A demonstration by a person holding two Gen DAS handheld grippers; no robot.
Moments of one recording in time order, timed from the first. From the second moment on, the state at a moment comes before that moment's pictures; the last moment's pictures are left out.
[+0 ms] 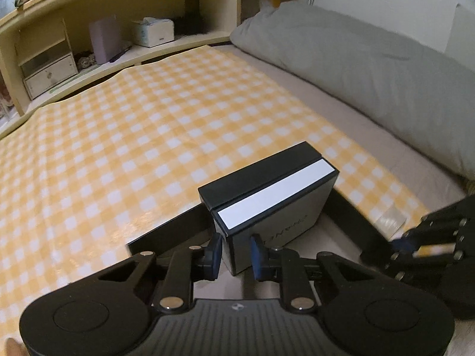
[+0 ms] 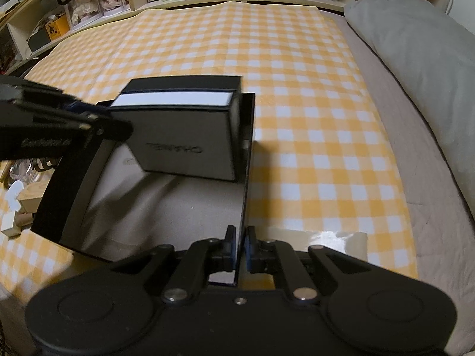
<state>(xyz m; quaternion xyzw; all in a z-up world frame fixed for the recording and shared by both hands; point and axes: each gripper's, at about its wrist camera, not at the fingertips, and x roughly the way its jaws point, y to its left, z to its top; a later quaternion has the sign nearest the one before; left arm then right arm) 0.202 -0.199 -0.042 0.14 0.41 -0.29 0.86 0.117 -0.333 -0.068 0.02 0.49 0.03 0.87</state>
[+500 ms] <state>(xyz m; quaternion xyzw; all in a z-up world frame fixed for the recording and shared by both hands) 0.185 -0.187 -0.036 0.13 0.39 -0.29 0.86 0.118 -0.330 -0.068 0.01 0.49 0.04 0.87</state>
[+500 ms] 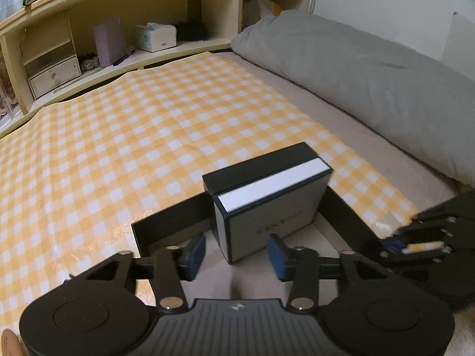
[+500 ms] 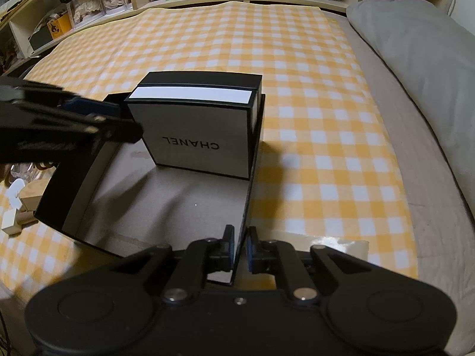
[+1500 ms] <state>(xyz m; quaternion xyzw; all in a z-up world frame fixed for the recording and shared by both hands) 0.108 -0.025 0.018 0.06 0.33 -0.20 0.92 0.117 -0.325 -0.070 0.00 0.48 0.00 0.88</state>
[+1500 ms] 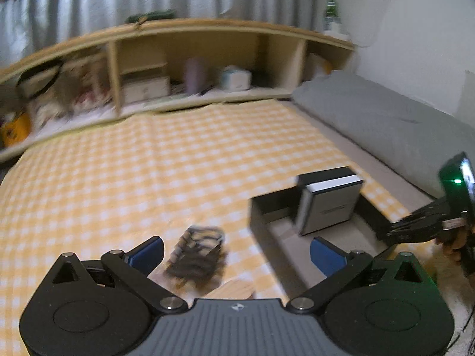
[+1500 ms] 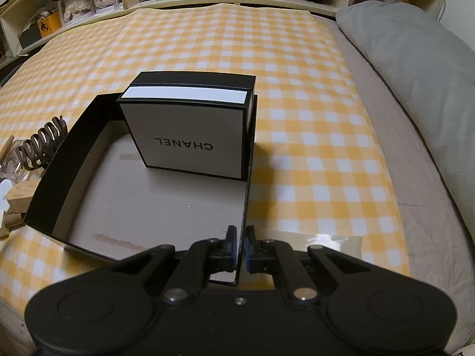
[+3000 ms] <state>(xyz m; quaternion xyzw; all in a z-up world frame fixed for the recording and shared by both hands) 0.206 0.126 -0.082 -0.22 0.47 0.08 0.85 0.119 -0.322 -0.073 0.01 0.49 -0.02 0.87</state>
